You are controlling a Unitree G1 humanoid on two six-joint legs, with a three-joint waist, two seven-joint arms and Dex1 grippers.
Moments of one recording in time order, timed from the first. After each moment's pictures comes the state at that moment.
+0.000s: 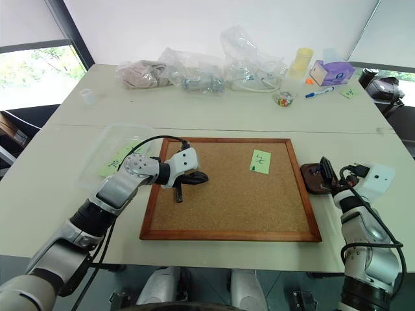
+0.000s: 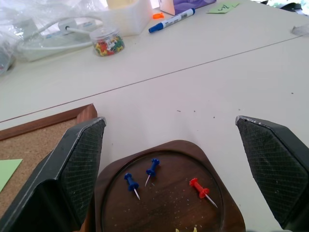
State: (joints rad) left arm -0.61 0.44 -0.44 0.07 -0.03 0.47 -0.96; right arm 0.00 -0.37 -0.53 -0.13 0.51 0.37 0.21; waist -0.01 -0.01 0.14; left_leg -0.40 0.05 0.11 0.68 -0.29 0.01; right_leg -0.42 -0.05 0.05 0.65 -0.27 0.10
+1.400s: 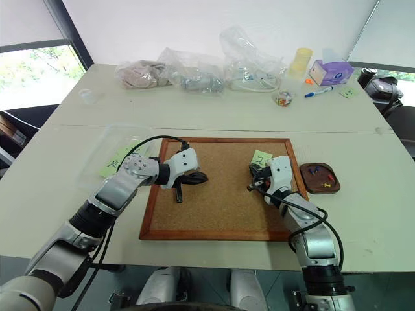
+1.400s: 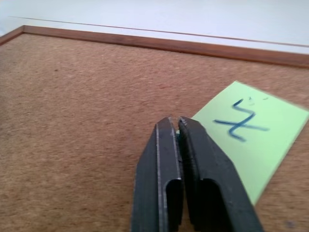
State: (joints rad) left arm -0.60 0.45 -0.44 0.05 -0.02 0.48 -0.95; right arm -0.09 -0.32 -0.04 -0.12 0.29 0.34 0.40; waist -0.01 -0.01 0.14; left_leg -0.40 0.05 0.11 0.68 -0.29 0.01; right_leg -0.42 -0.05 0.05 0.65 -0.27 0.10
